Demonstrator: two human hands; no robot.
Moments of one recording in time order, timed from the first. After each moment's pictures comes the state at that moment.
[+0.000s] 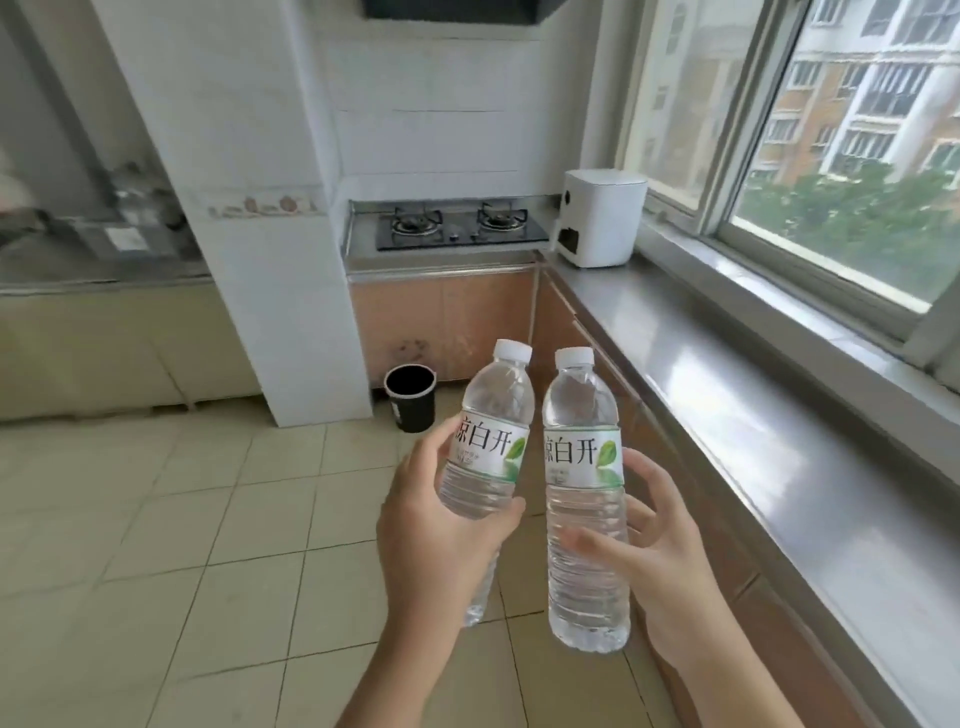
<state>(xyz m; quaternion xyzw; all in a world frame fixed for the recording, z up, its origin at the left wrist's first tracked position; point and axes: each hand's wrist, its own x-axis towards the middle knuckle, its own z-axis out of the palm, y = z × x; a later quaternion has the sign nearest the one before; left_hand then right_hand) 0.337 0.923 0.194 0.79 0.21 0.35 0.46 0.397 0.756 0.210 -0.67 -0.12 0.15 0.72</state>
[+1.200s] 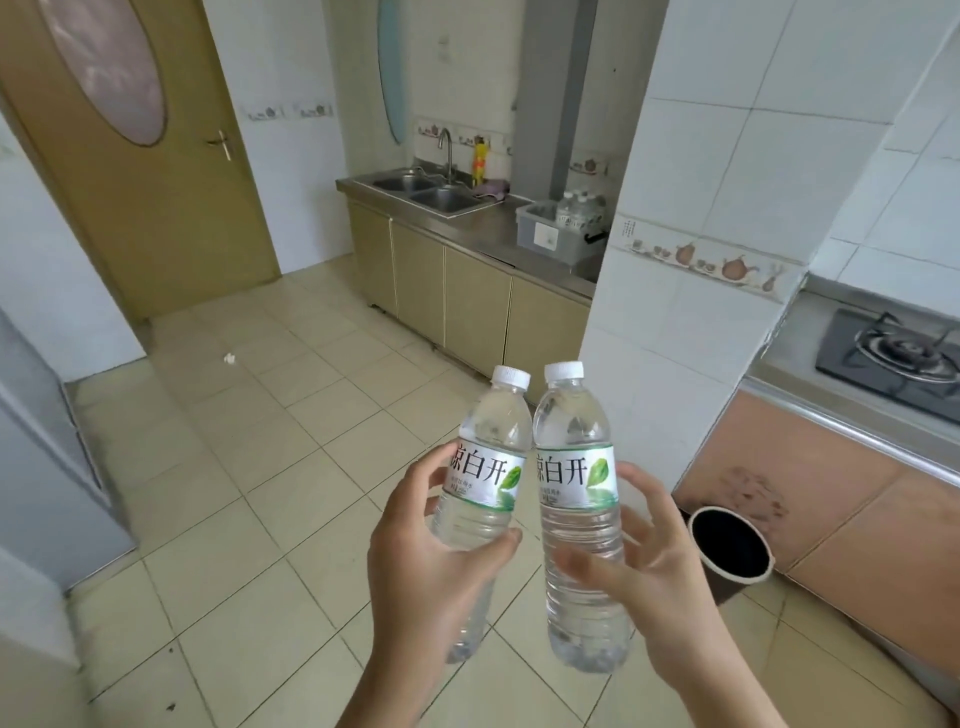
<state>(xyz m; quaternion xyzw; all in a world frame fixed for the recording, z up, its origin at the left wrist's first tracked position) 0.450 1.374 0.169 0.60 0.52 0.51 0.32 0.622 1.326 0.190 -0.55 -0.40 0.45 0.58</state>
